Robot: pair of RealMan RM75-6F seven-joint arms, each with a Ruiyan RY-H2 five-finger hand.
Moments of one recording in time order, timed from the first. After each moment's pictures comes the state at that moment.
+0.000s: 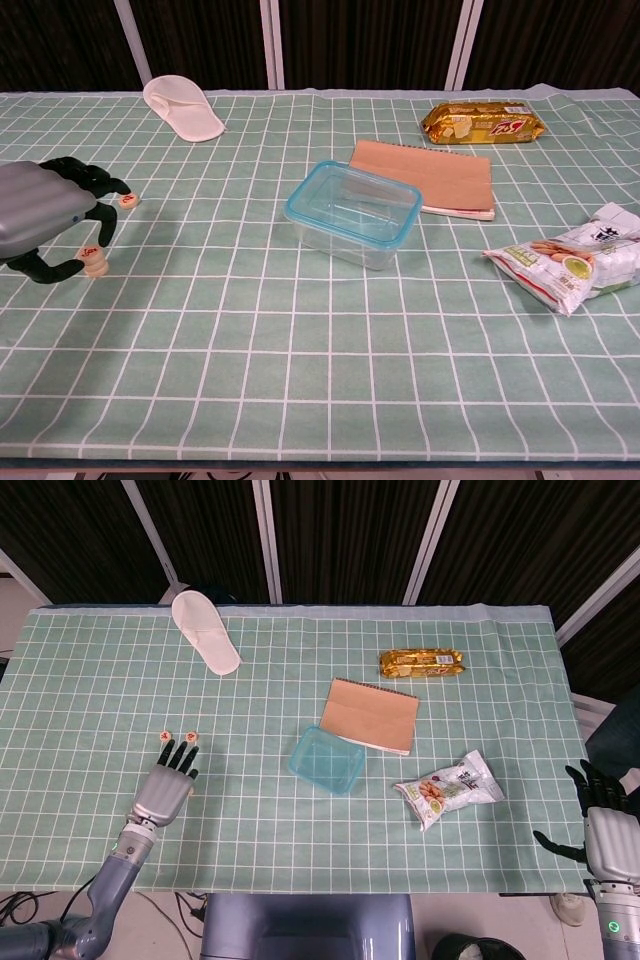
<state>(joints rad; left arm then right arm) -0.54 -1.50 -0.01 -1.56 1.16 1.15 0.87 0.06 -1.15 0.12 -1.67 -1.36 1.47 -0.03</state>
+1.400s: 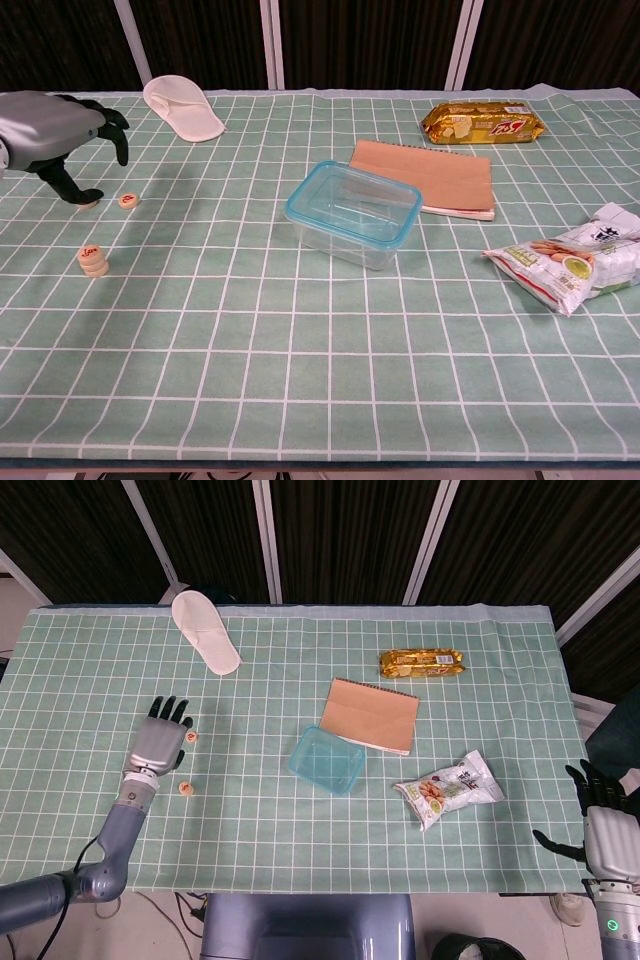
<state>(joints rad) -0.69 -1.49 -0.20 -1.44 0.90 1.01 0.81 0.06 -1.15 0.13 -1.67 -1.35 1.46 -0.03</state>
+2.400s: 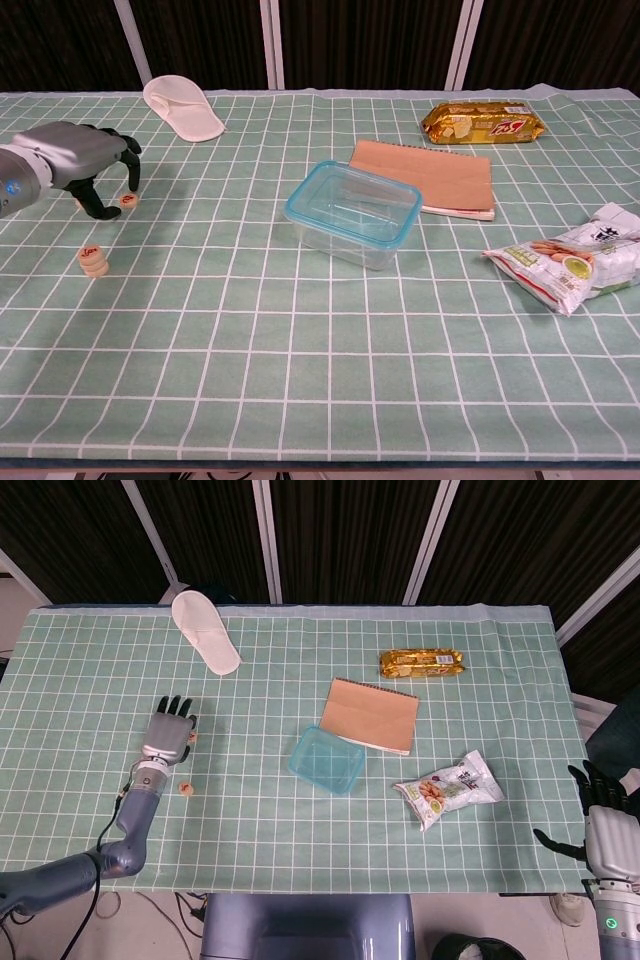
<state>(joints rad) -0.79 -1.64 -0.17 -1.13 0.82 0.90 0.72 0.06 -1.16 0.14 -1.68 -1.31 1.45 -0.04</state>
